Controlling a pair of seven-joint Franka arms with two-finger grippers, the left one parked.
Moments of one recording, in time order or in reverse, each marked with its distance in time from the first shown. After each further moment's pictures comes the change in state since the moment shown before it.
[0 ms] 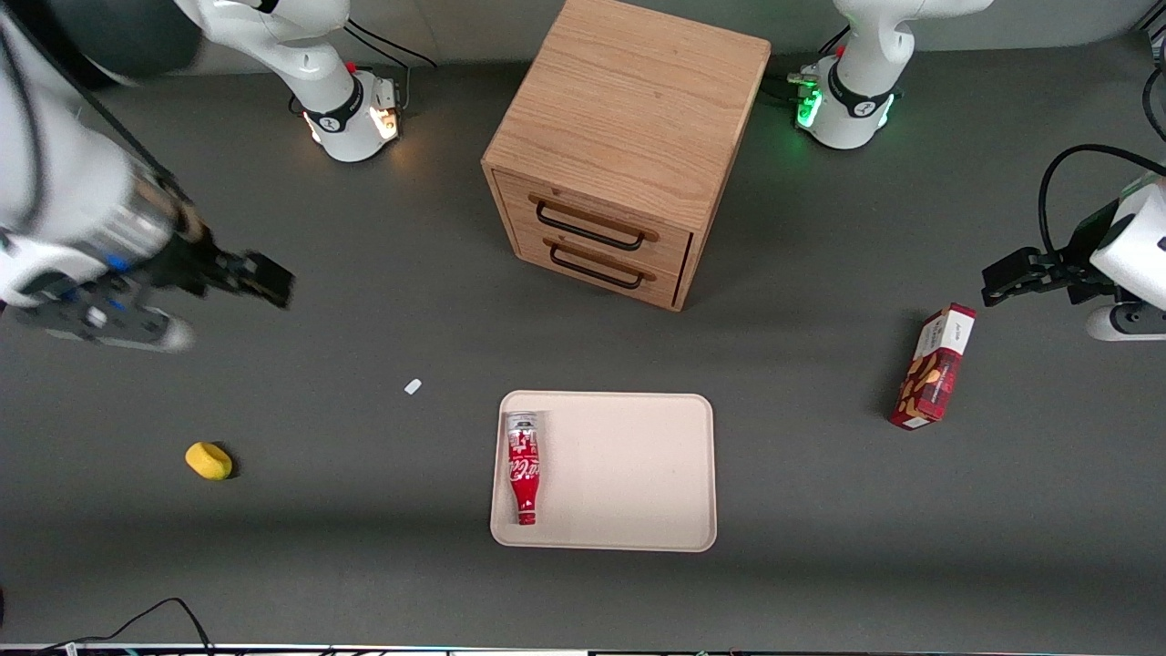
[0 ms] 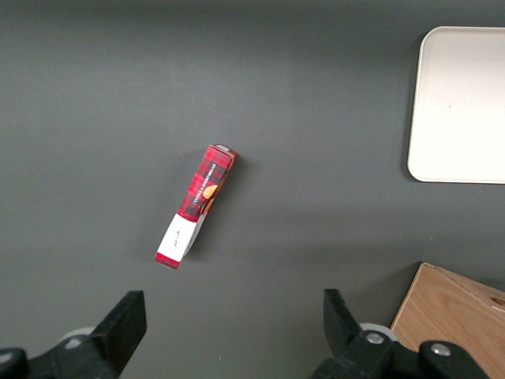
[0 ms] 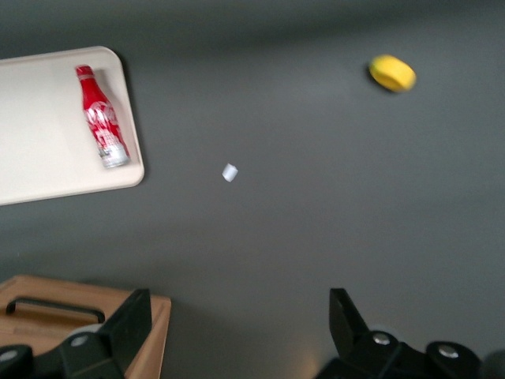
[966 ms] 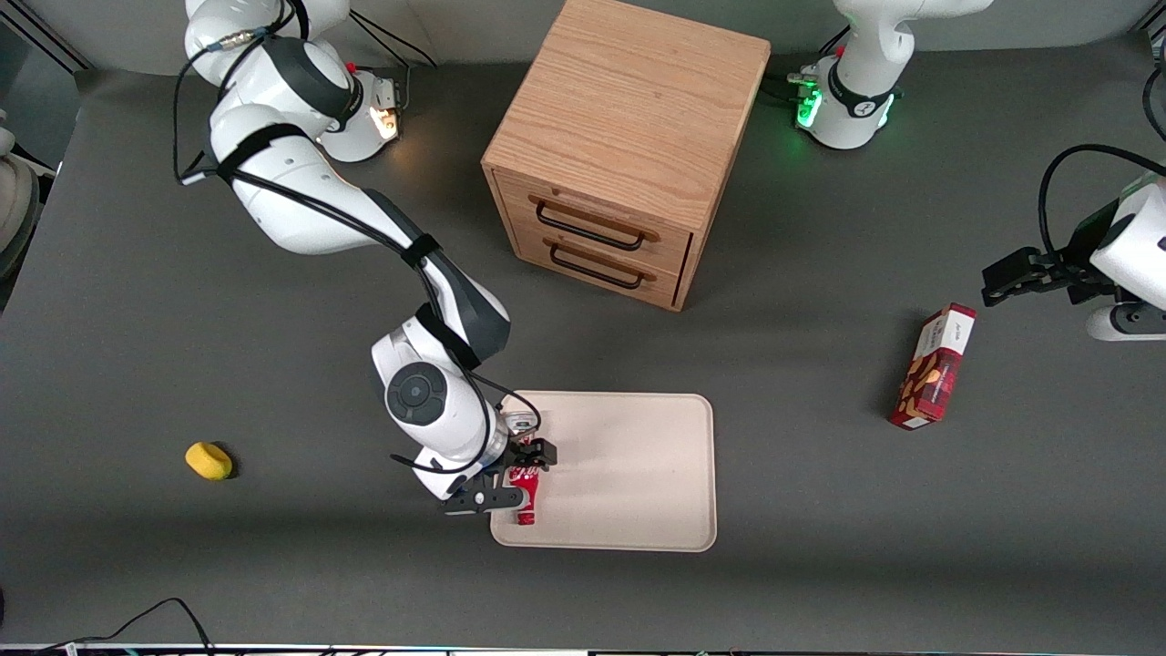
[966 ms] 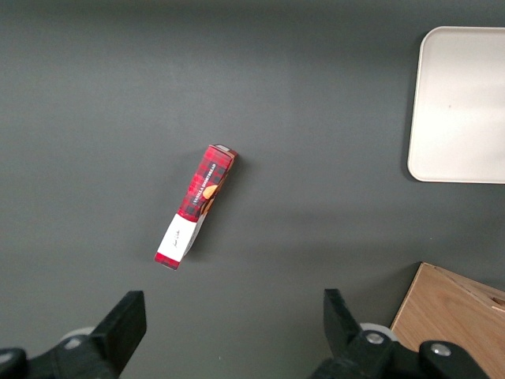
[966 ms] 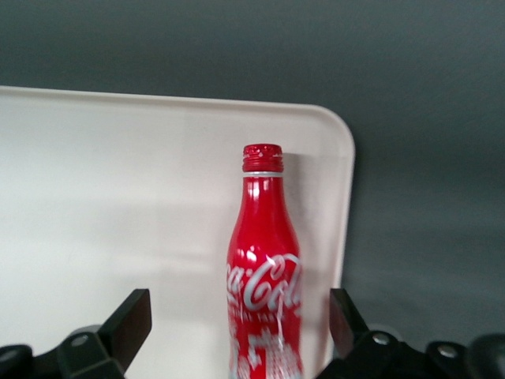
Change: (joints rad) arm 0.126 0.776 0.249 0.105 -0.287 0.877 0.035
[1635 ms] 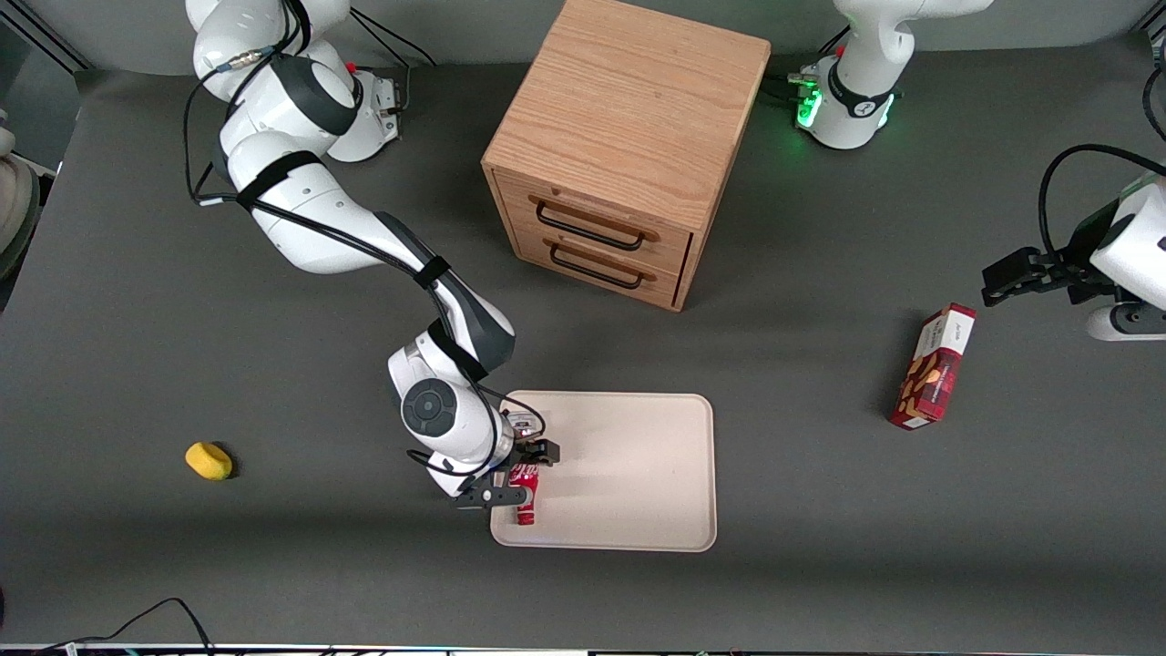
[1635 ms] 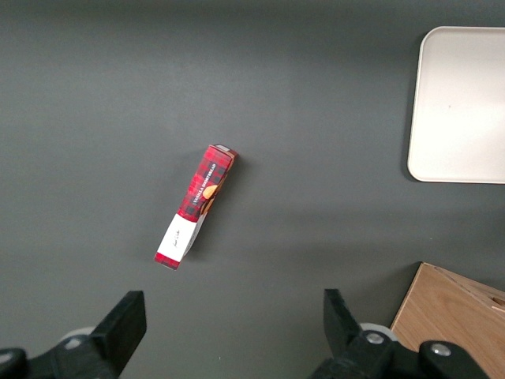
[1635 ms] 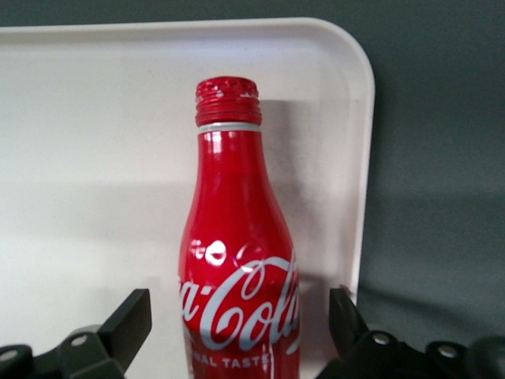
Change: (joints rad) arm -0.008 0.121 -0.008 -0.037 0.025 0.129 0.047
